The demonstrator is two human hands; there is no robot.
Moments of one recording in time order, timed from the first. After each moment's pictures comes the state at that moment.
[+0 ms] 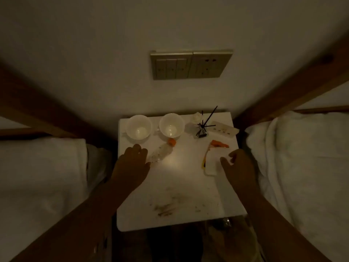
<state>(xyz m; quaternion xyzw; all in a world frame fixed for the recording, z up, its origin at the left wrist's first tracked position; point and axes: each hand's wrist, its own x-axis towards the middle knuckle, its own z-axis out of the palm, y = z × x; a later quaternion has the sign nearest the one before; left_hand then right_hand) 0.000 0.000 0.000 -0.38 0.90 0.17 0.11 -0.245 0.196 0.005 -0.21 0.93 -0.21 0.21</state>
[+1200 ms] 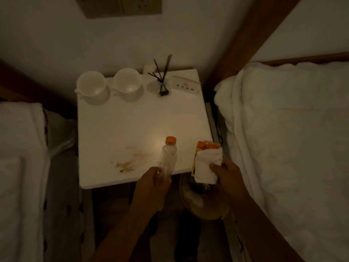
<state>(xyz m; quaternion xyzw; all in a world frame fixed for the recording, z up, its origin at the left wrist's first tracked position) -0.034 0.258 0.008 -0.56 0.59 0.59 0.03 -0.225 0.377 -0.006 0.03 0.81 -0.42 0.42</state>
